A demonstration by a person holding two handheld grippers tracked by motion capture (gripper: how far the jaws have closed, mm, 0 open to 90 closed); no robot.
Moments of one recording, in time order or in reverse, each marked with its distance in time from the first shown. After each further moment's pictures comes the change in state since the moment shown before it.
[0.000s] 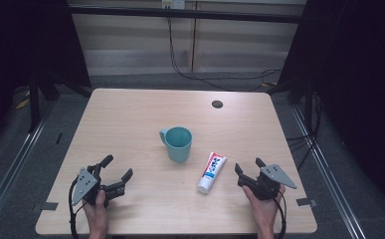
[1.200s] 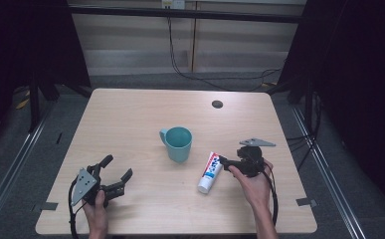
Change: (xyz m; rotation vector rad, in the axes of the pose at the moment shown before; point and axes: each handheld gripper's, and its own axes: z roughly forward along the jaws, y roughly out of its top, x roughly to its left) left arm 0.001 0.000 -0.001 -0.005 -0.005 0.006; right arm 0.024 0.060 0.048 0.402 0.154 0.021
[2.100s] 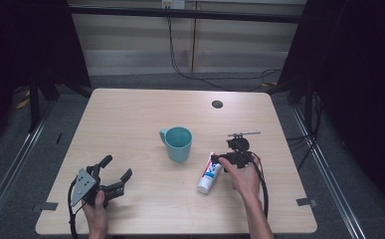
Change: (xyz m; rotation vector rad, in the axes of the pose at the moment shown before) left arm 0.000 0.000 -0.002 0.000 0.010 0.000; right arm 0.006 0.018 0.039 0.245 0.025 0.147
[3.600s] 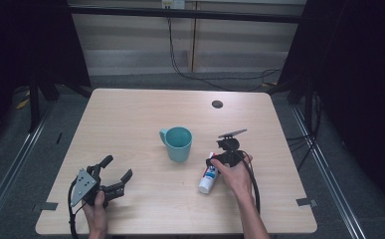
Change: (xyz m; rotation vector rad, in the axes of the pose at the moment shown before) left arm -0.001 0.000 0.000 -0.008 -0.020 -0.003; right arm 0.012 0.007 0.024 0.160 -0.066 -0.010
